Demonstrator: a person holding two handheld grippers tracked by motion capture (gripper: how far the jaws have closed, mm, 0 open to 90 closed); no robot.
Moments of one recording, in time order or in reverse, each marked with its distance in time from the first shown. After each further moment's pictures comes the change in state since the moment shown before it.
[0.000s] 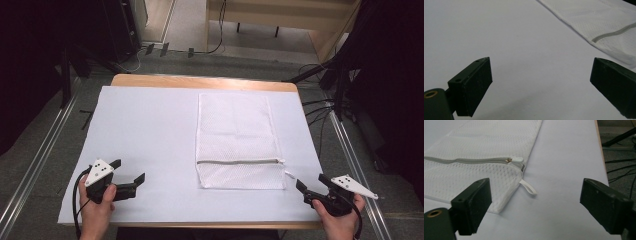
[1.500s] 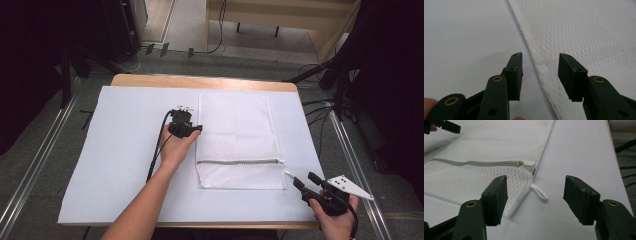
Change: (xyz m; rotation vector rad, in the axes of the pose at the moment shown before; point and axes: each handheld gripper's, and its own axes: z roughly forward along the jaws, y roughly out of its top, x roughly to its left) left arm -0.065 0.115 0.224 0.320 0.025 -0.112; right arm 0.005 -0.004 0.004 -0.039 0.053 -0.012
